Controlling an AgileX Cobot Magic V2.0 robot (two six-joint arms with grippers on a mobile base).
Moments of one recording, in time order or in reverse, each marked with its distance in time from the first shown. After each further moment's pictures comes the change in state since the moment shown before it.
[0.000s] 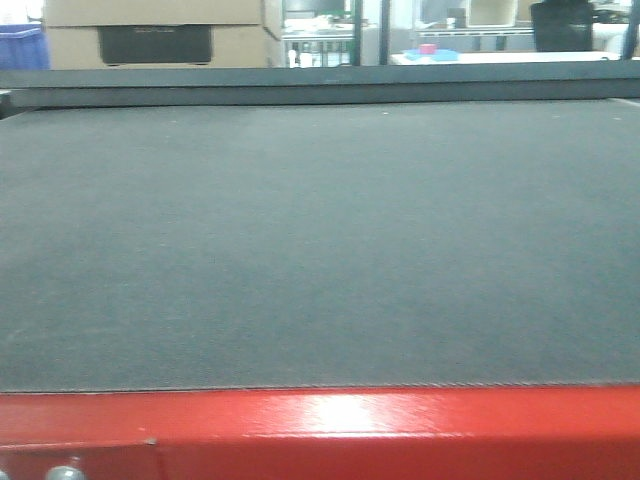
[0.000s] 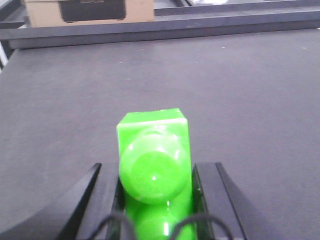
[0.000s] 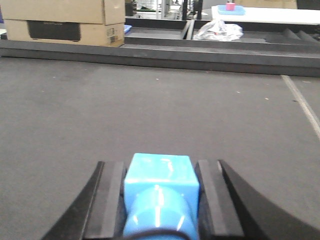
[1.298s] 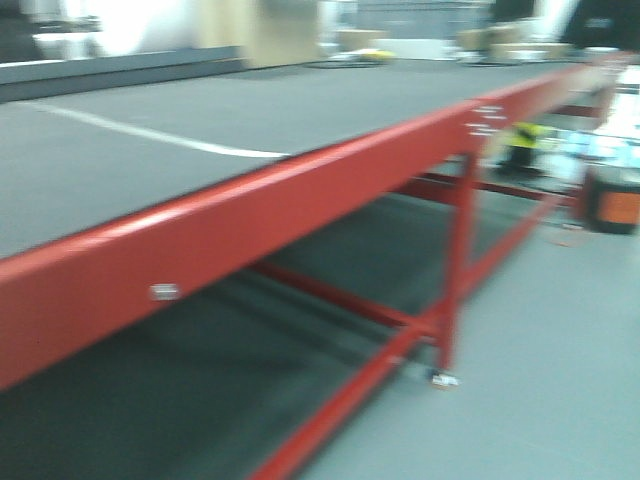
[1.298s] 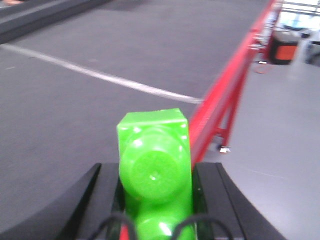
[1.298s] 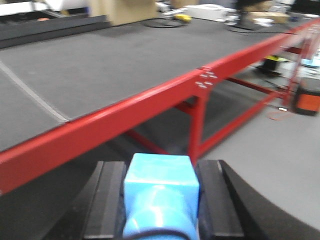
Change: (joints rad) left arm 0.000 -0.004 0.000 0.000 -0.002 0.000; right arm 0.000 0.000 0.000 -0.002 -0.004 -0.002
